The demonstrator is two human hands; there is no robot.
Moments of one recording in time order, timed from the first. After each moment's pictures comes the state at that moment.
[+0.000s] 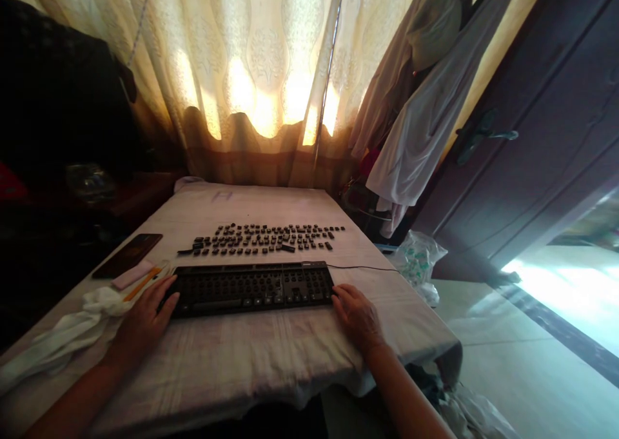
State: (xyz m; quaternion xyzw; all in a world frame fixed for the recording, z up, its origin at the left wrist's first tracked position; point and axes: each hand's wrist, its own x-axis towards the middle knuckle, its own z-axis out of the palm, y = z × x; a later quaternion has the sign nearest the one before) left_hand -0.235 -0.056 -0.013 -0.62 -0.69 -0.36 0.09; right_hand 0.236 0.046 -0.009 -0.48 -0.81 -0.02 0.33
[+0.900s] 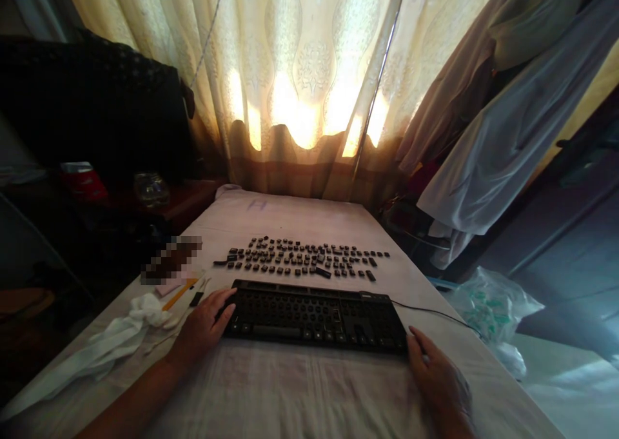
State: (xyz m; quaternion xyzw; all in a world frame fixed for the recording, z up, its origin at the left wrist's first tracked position) left_hand -0.199 -0.032 0.002 -0.66 -0.66 -0.35 0.09; right_hand 0.269 0.076 -0.011 -0.74 -0.62 0.10 0.26
